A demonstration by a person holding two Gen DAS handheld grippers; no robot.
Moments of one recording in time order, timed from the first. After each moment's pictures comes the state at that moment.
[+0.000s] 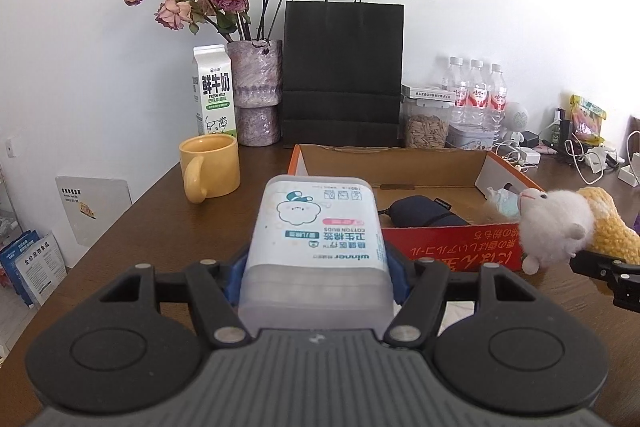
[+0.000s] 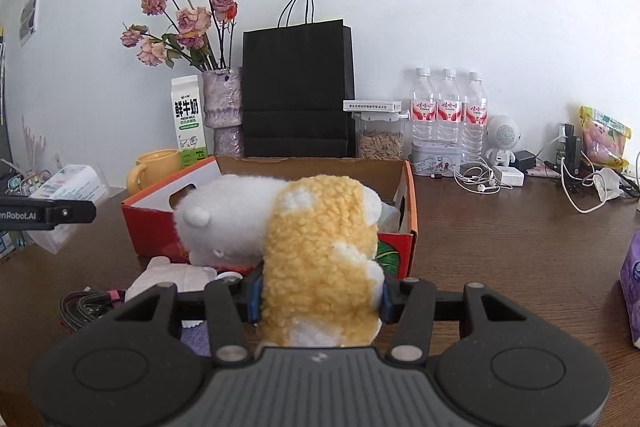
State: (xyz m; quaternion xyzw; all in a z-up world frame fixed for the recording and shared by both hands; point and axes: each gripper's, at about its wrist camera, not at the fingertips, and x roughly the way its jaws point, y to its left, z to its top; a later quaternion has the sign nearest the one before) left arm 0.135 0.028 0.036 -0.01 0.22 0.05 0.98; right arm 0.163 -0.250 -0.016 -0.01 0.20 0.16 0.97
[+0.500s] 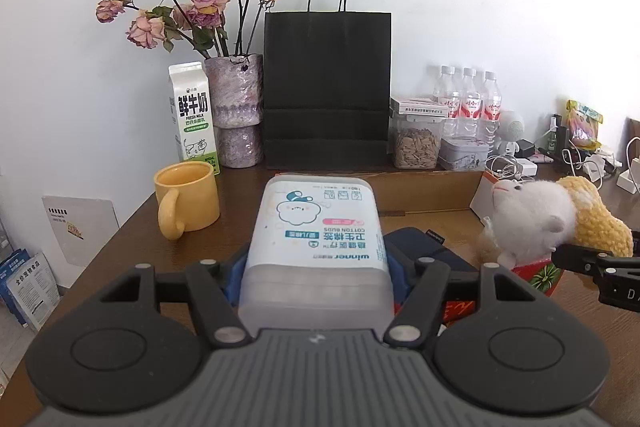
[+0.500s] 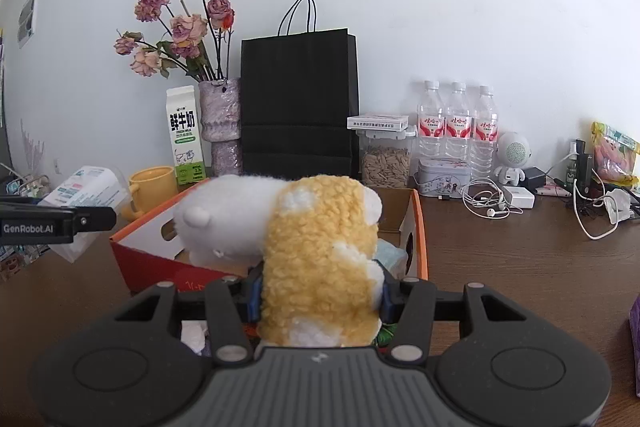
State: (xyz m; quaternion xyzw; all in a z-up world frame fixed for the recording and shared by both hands) left arm 0.182 0.016 0.056 0.00 0.21 0.03 0.98; right arm 0.207 -0.236 0.011 -0.01 0.20 0.17 0.97
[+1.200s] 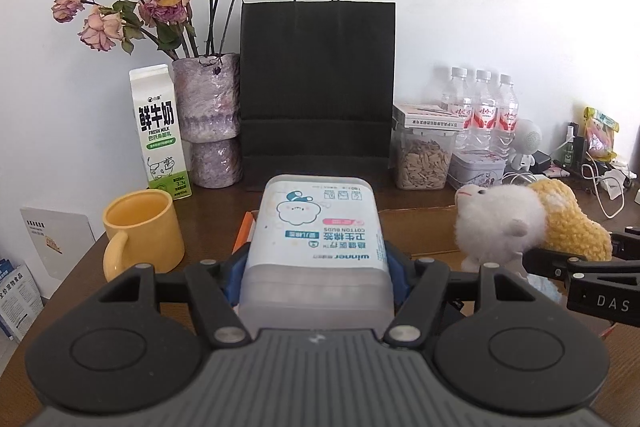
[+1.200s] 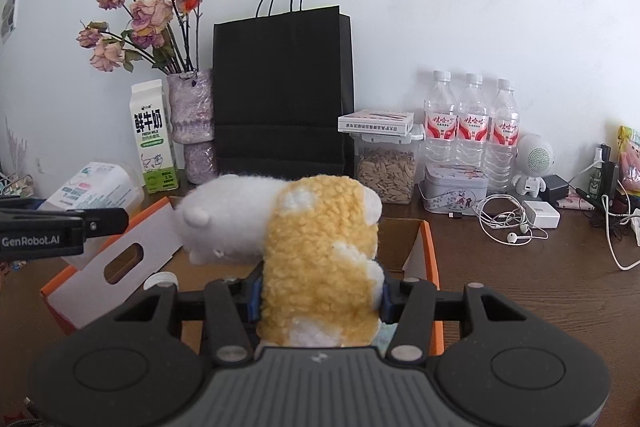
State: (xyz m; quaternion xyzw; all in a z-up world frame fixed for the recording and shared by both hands) left arm 0.292 0.012 0.052 0.00 0.21 0.02 0.98; right arm 0.328 -0.218 0.012 -0.02 0.22 0.16 0.96
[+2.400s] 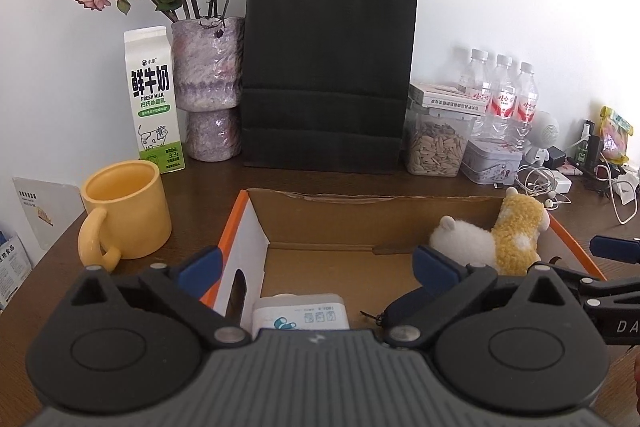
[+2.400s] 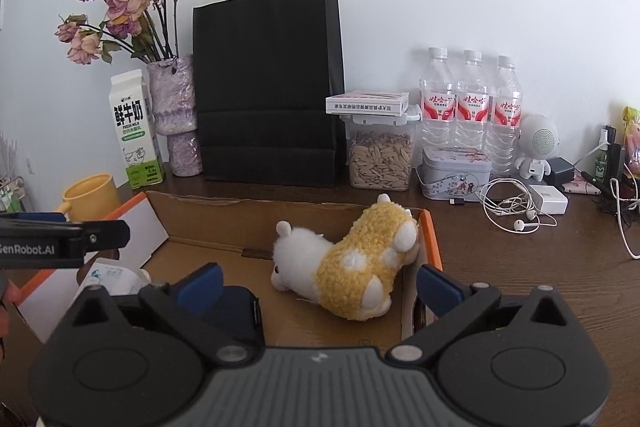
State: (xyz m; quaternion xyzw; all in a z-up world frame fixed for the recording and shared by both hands) left arm 0.325 0.019 0.034 -0.03 0.25 0.03 0.97; right arm 0.357 -0.216 -0.003 -0.01 0.24 0.15 0.96
